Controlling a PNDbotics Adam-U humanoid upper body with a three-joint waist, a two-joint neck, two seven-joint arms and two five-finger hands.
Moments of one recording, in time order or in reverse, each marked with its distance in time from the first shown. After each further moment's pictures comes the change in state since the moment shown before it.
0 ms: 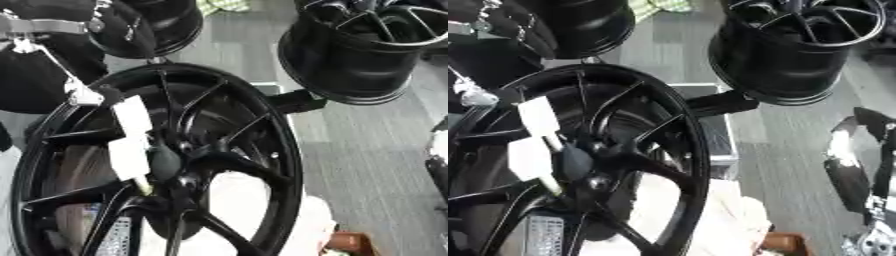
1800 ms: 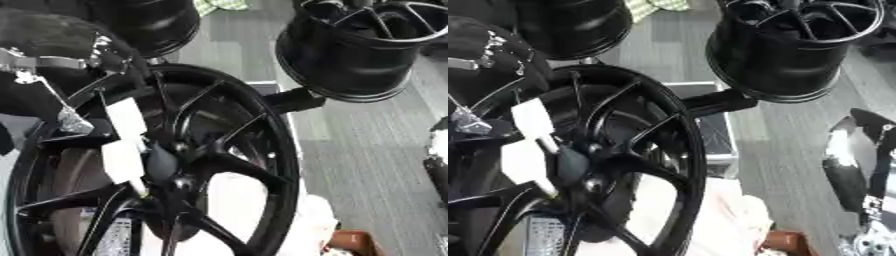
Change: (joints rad) left arm 0.054 0.043 -0.059 0.000 -0.081 -0.032 0.032; right arm -0.009 0.015 0.003 0.000 -0.015 0.009 -0.007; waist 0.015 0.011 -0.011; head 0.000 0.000
